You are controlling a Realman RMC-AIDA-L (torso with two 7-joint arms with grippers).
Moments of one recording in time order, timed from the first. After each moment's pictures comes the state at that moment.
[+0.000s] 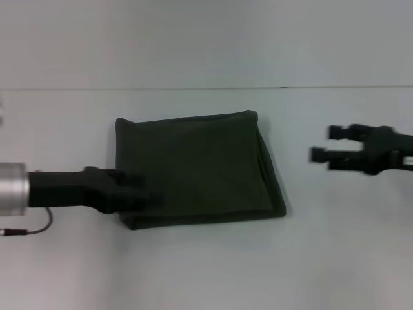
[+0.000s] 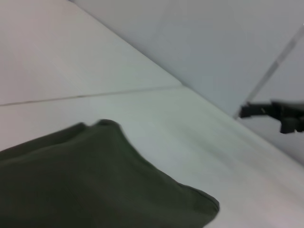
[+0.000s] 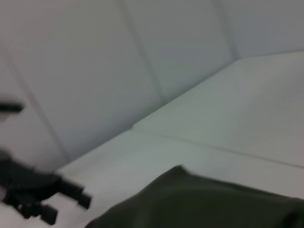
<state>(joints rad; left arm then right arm) -0.52 -2.04 0.73 0.78 2.07 1.58 -1.75 0.56 1.98 -0.74 -0.66 -1.90 -1.49 1.59</state>
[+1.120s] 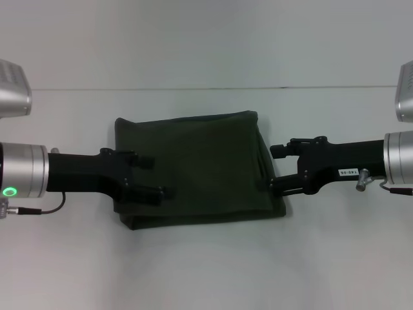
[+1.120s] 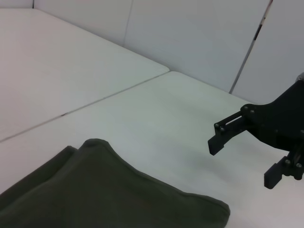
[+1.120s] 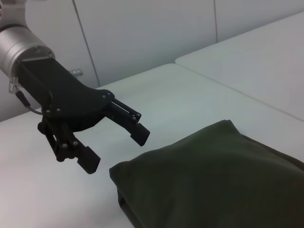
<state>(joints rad) -0.55 -2.08 0.79 0.87 2.10 1.53 -1.68 0.67 2.09 -0.84 -0.74 -2.10 -1.41 1.58</state>
